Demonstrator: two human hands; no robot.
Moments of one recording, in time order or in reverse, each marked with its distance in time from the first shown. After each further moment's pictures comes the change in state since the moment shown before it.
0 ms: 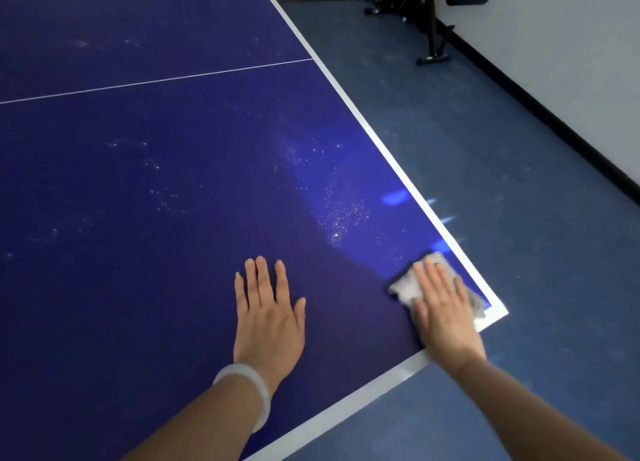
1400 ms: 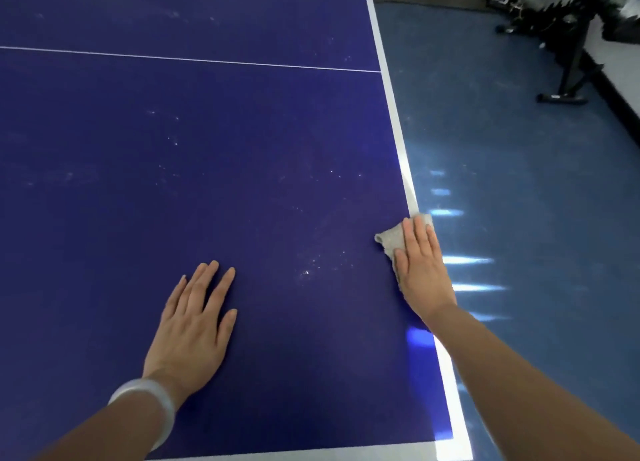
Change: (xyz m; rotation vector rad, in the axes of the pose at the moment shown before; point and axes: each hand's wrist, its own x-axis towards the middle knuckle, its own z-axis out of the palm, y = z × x) left_hand 0.010 0.018 -0.004 0.023 -0.033 -0.306; right_hand 0.233 0.040 0.009 0.007 -0.133 -0.420
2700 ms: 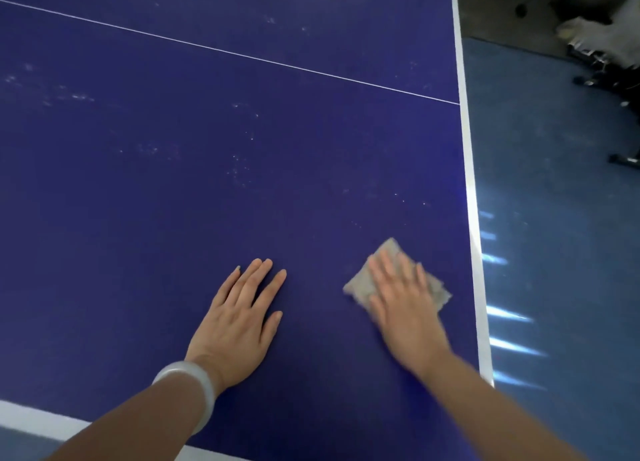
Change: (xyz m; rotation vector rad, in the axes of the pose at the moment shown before) left_hand -0.002 0.000 -0.002 -0.016 -0.012 -0.013; right_hand -0.006 -0.100 -0.008 -0.126 0.016 -0.403
